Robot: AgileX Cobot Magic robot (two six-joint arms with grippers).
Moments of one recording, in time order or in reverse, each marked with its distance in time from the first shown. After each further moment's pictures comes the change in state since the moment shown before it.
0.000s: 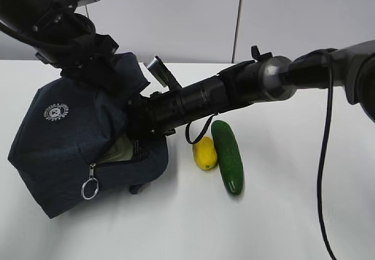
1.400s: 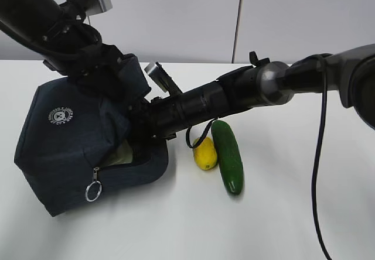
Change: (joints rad) left arm 0.000 0.043 0.000 -0.007 -0.019 0.027; right arm 0.000 0.025 -0.002 0.001 -0.003 -0.014
